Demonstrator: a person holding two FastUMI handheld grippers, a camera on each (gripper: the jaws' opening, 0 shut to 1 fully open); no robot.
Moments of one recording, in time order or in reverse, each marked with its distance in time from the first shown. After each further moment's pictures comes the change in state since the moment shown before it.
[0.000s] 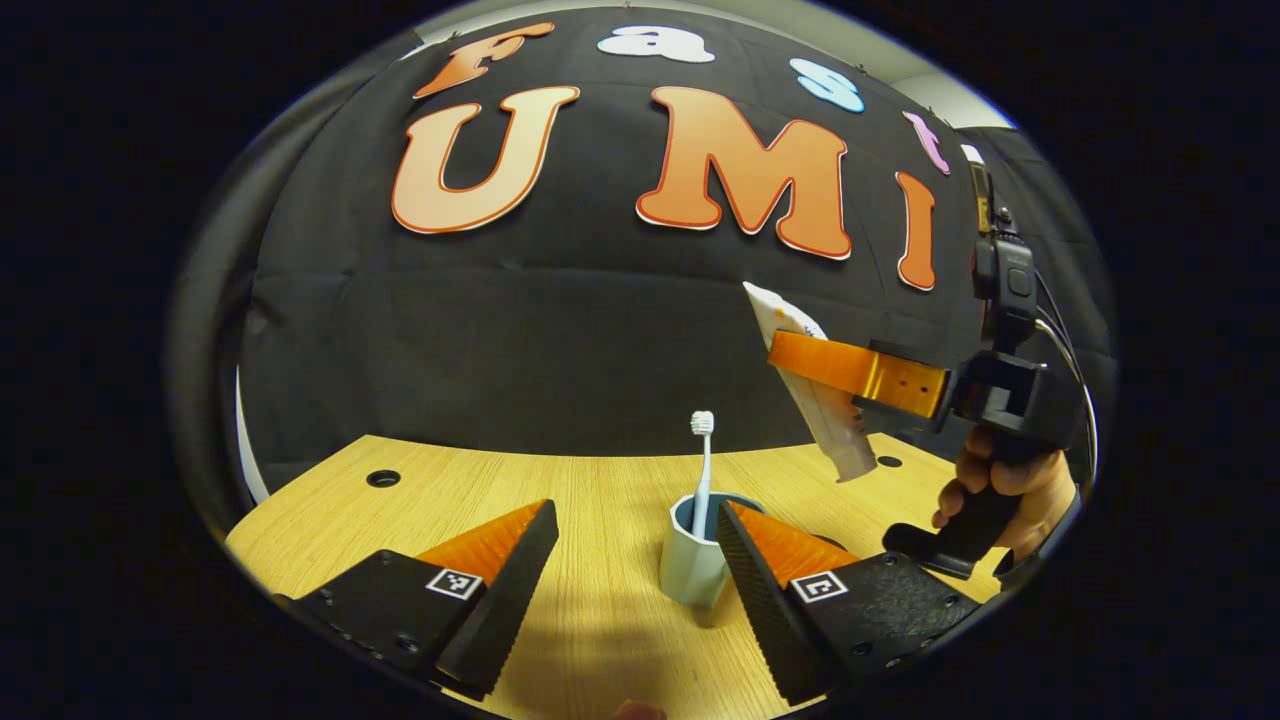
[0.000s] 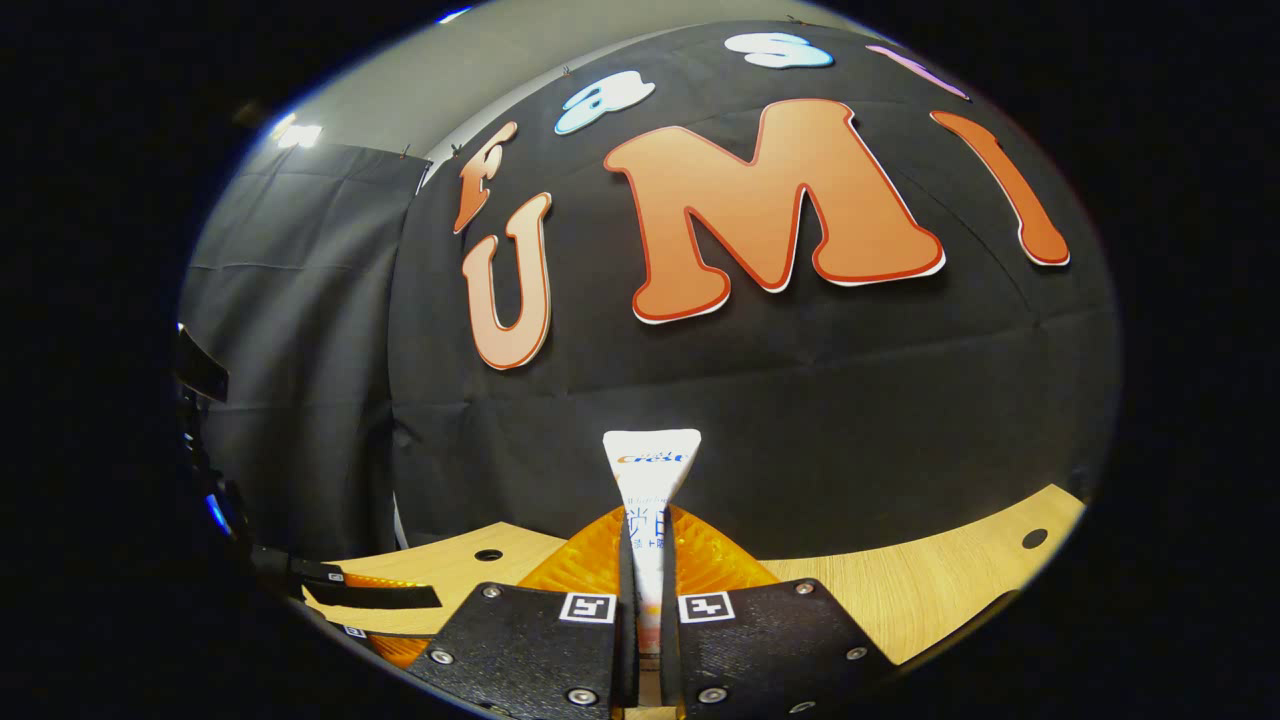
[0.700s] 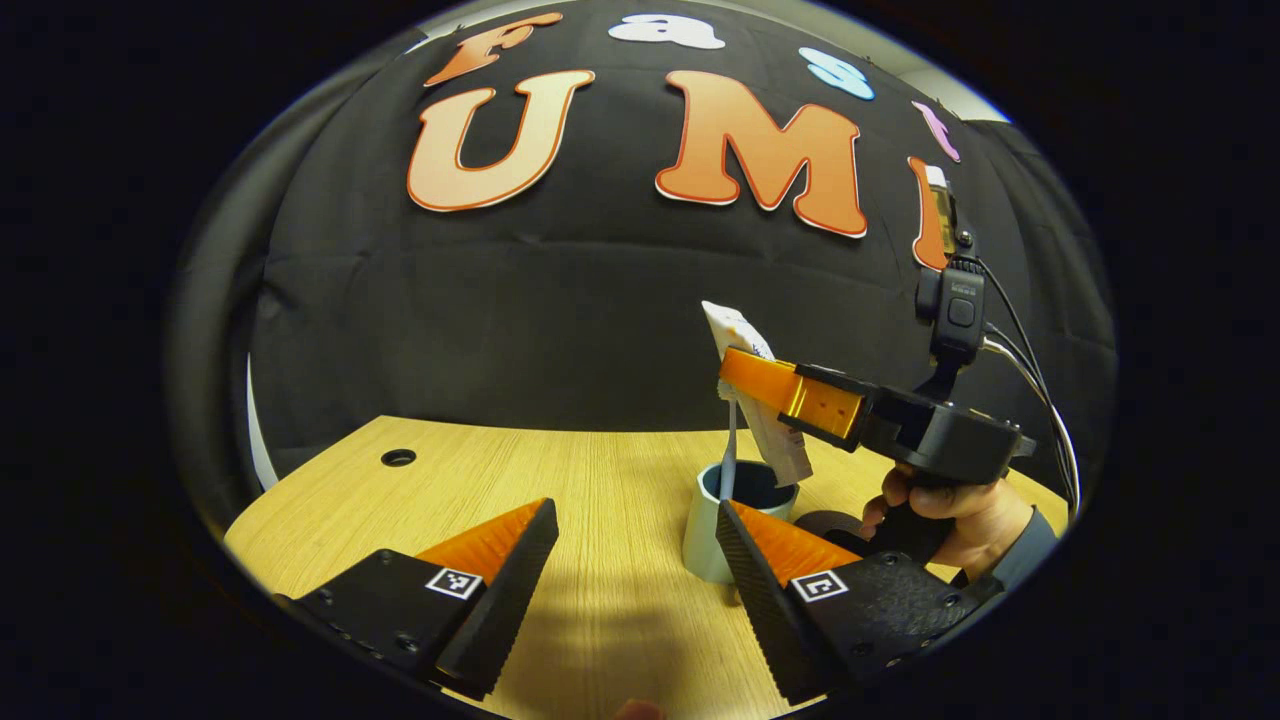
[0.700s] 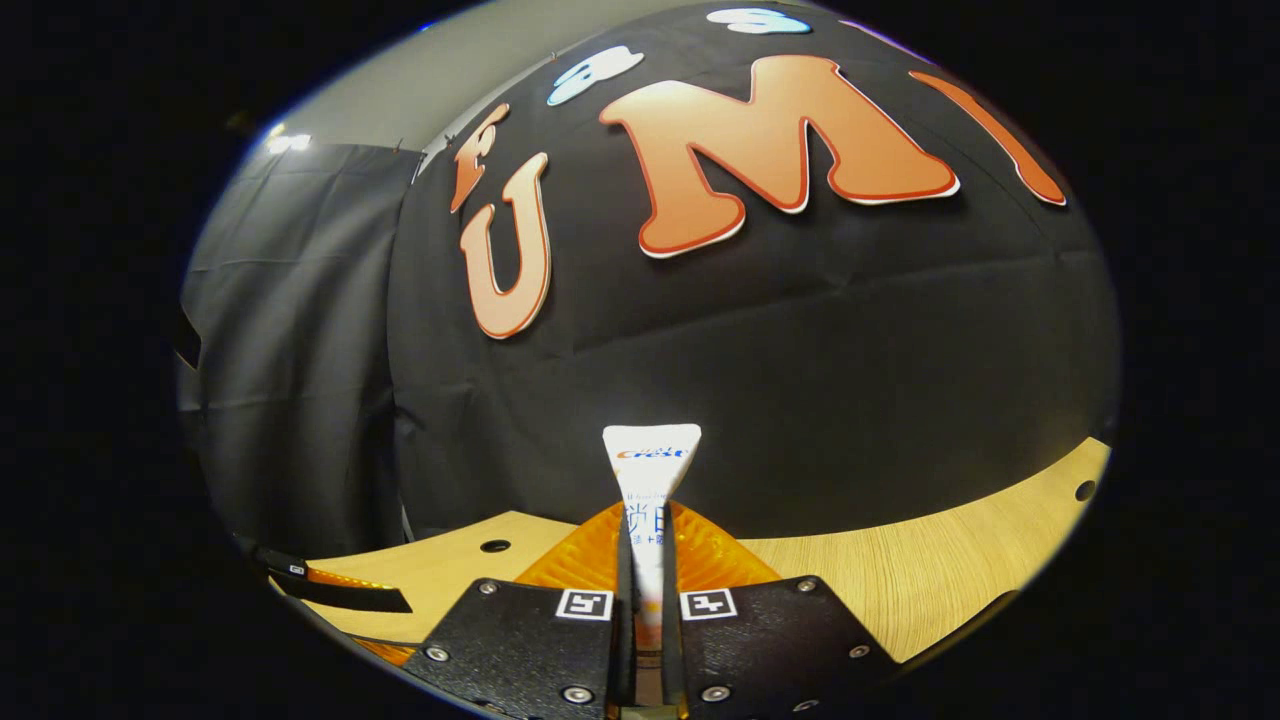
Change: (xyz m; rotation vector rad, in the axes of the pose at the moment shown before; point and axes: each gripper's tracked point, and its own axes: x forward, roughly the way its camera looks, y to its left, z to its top) left arm 0.003 0.013 -0.030 -0.008 0.065 0.034; right arm 0.035 0.012 -0.061 0.044 0.044 0.035
